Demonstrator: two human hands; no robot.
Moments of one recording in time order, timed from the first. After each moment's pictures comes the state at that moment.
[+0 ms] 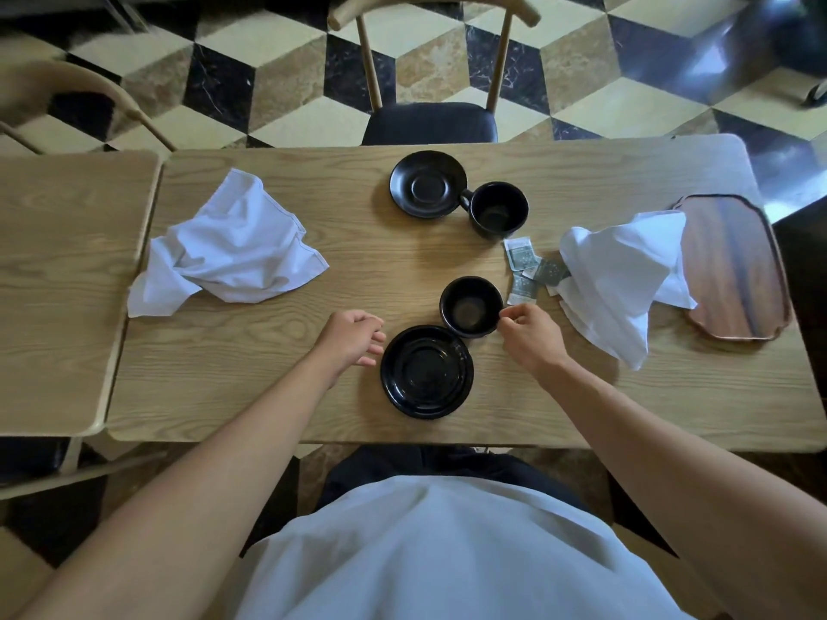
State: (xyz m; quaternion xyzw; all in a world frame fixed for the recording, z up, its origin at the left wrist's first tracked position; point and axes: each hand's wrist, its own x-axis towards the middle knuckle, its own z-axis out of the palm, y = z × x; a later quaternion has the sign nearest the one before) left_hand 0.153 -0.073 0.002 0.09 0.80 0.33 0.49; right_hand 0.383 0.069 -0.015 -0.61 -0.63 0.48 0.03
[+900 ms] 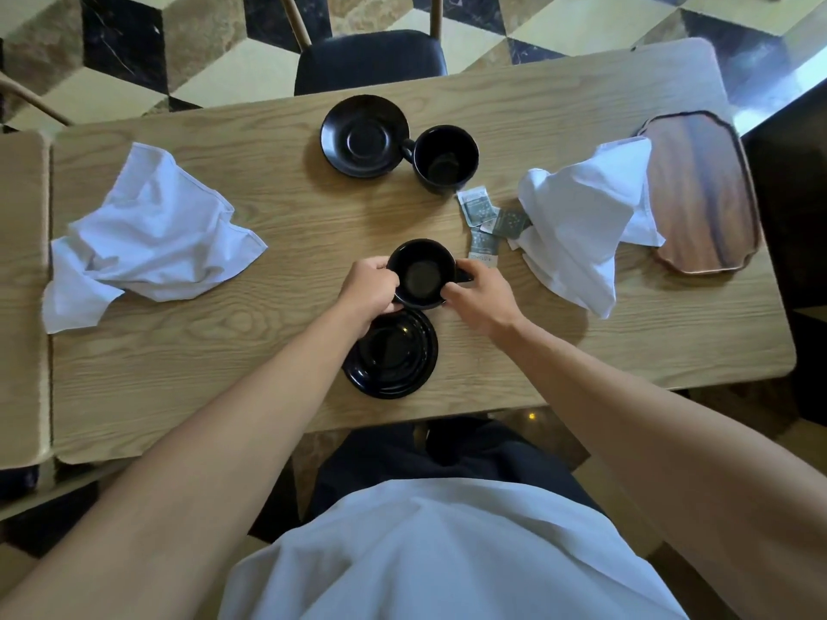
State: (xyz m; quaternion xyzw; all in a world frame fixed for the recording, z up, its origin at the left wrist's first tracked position) left_hand 0.209 0.018 -0.022 0.10 0.76 0.34 0.54; right_hand 0.375 0.079 -0.036 -0.57 -0.61 0.54 0.04
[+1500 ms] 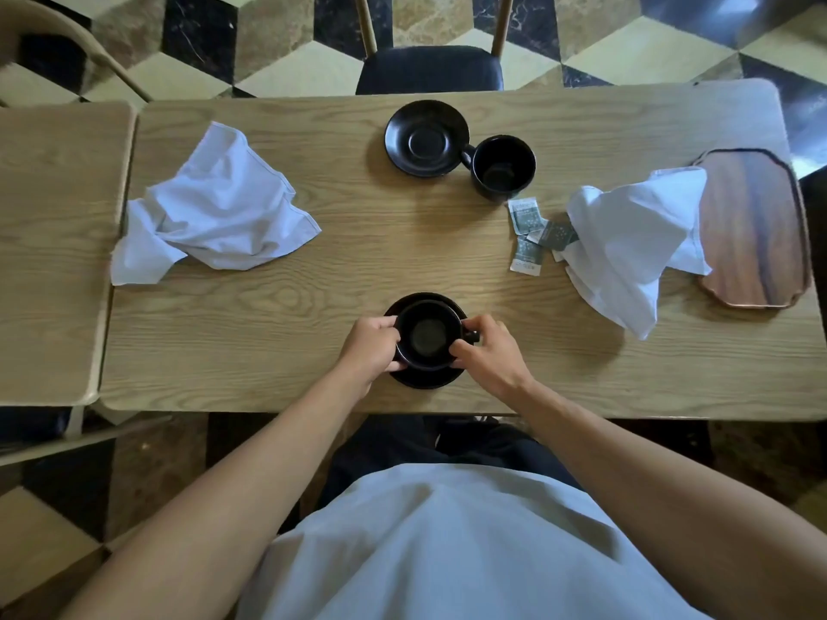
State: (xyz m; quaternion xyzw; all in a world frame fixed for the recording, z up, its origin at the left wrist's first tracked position) left_hand 0.210 -0.090 -0.015 0.02 0.77 0.35 0.53; right_hand 0.380 -0.005 -0.043 -0.53 -0.62 0.58 0.00
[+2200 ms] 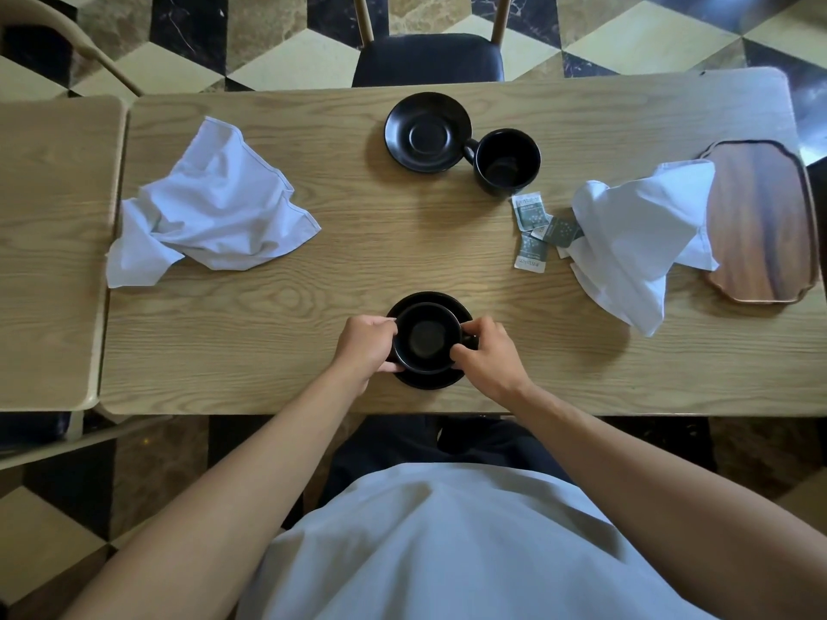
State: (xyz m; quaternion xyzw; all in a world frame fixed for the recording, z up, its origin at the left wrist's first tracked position) left_hand 0.195 -0.091 -0.023 -0.01 0.79 0.34 0.51; right_hand 0.373 -0.010 -0.049 -0.54 -0.63 0.55 -0.03
